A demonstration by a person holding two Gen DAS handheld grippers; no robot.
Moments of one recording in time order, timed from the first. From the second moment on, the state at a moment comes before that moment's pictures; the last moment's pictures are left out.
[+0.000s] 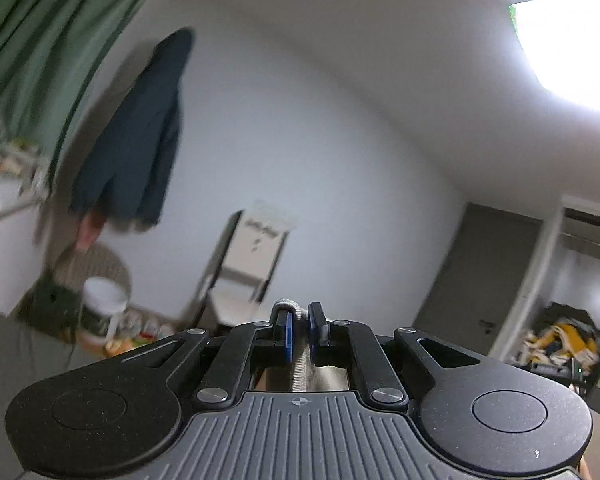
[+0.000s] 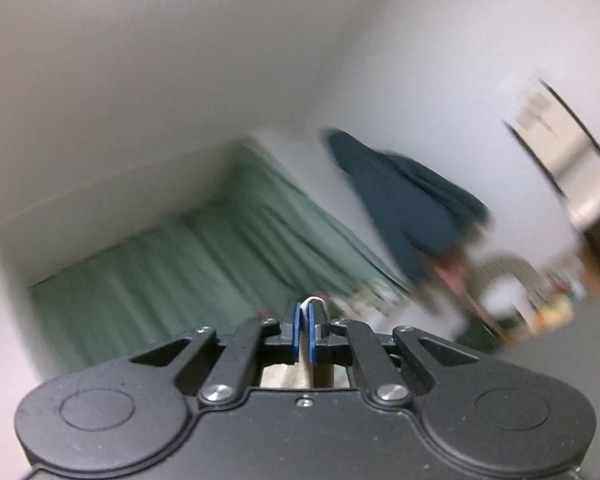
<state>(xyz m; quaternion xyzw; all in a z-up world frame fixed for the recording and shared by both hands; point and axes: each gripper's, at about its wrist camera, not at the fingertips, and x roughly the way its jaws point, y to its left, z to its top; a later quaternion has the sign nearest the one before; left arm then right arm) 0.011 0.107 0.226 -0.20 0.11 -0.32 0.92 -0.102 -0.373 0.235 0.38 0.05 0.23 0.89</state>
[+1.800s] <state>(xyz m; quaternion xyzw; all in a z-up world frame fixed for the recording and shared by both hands) -0.061 0.081 -0.033 -0.03 0.44 -0.29 0.85 -0.153 -0.314 -0.064 0.16 0.48 0.15 0.85</state>
